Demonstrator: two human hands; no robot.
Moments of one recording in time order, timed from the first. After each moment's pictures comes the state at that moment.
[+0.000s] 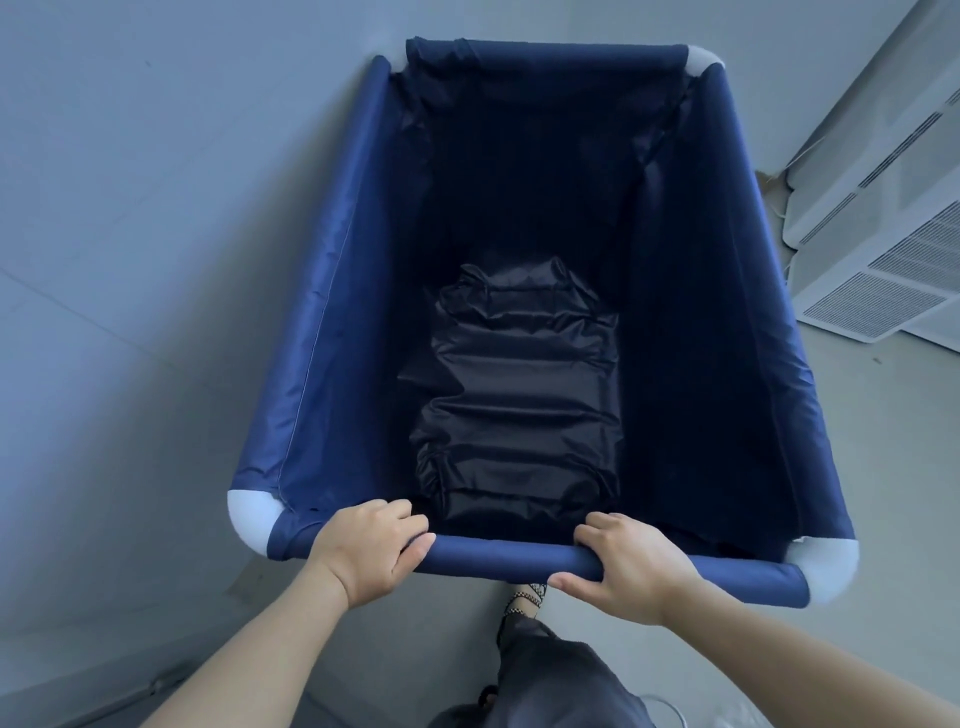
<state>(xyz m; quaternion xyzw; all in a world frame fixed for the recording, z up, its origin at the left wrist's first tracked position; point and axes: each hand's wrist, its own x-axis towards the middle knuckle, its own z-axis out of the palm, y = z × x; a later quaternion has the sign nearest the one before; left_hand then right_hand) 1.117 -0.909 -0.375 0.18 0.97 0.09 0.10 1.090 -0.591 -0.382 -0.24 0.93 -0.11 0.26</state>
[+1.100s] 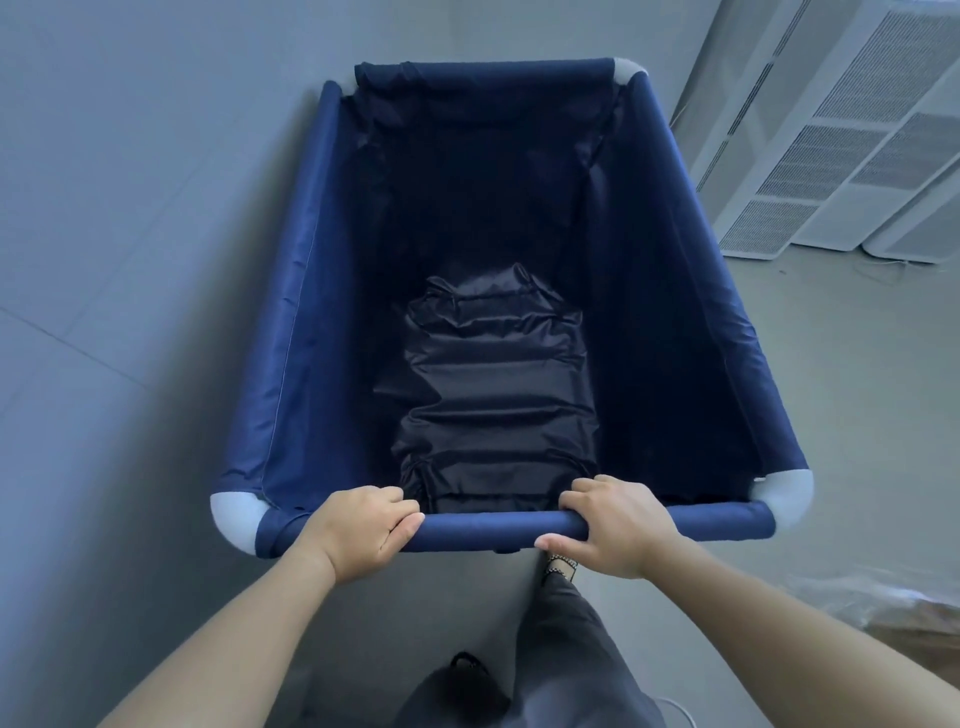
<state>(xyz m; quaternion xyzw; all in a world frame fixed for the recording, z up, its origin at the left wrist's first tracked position) 1.131 -1.054 -0.375 0.31 0.93 0.02 0.20 1.184 -0.742 -0.374 -0.13 0.97 -0.07 0.19</state>
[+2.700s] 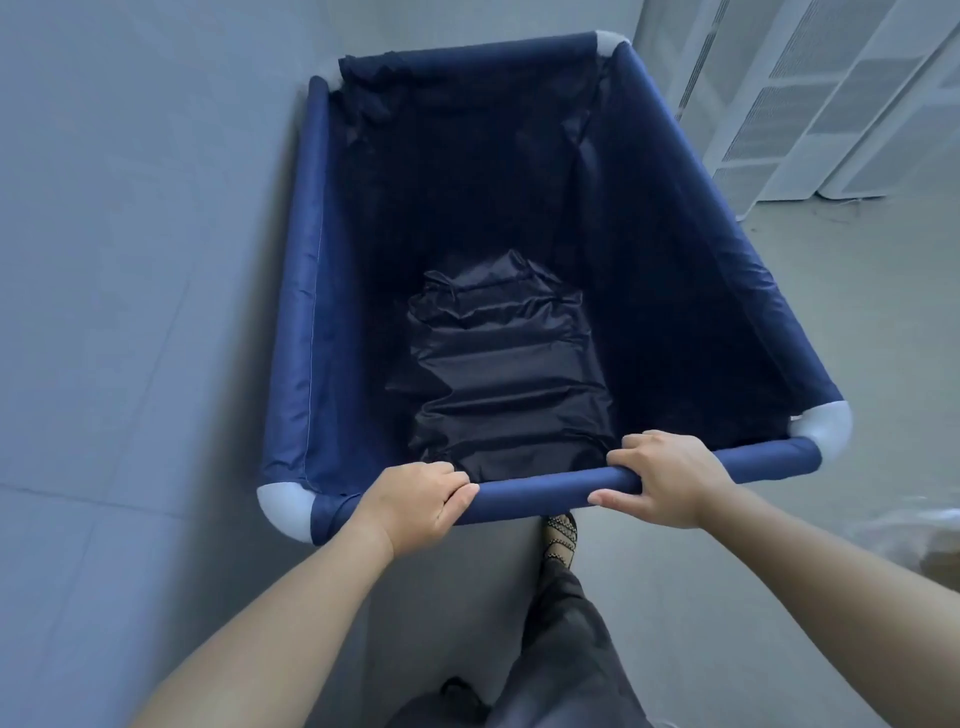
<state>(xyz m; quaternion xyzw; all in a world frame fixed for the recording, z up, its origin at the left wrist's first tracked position) 0.976 -1.113 -0.375 0.41 0.89 0.06 0.19 1.082 -0.815 -0.374 -0.03 0.99 -0.08 0.13</state>
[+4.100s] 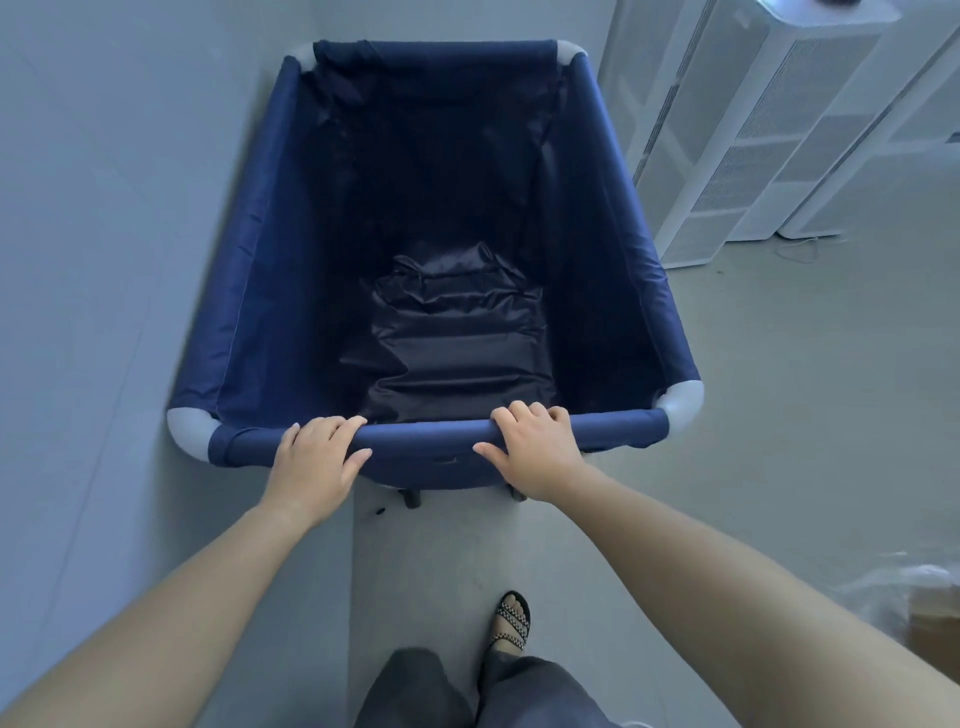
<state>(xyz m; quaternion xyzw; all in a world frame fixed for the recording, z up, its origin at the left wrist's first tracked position) 0.694 -1.072 -0.367 0.27 0.96 0.05 0.11 0.795 -0.819 -0.375 0.08 0.99 -0.08 0.10</state>
